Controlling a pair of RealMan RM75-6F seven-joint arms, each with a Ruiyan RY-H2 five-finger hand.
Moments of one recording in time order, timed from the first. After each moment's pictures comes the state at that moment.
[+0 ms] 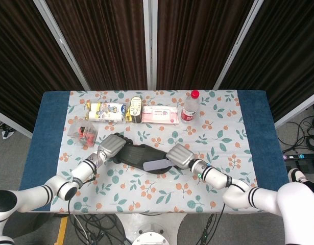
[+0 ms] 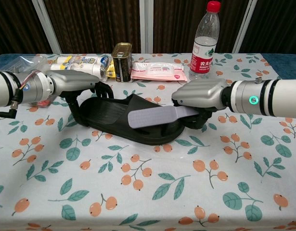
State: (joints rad) left arm -0.89 -1.62 -0.09 -1.15 1.26 0.64 0.05; right arm 0.96 -1.57 0.00 -1.26 -1.47 0.64 -0.04
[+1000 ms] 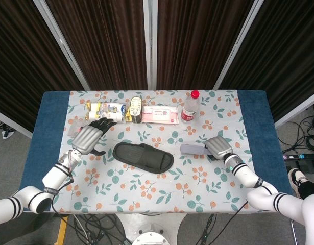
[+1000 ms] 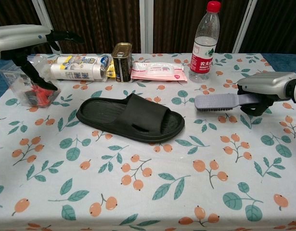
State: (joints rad) left arm -0.72 -1.37 -0.09 -1.41 1.35 0.96 -0.01; right arm 0.80 -1.48 -0.01 -1.14 -1.26 0.65 -0.05
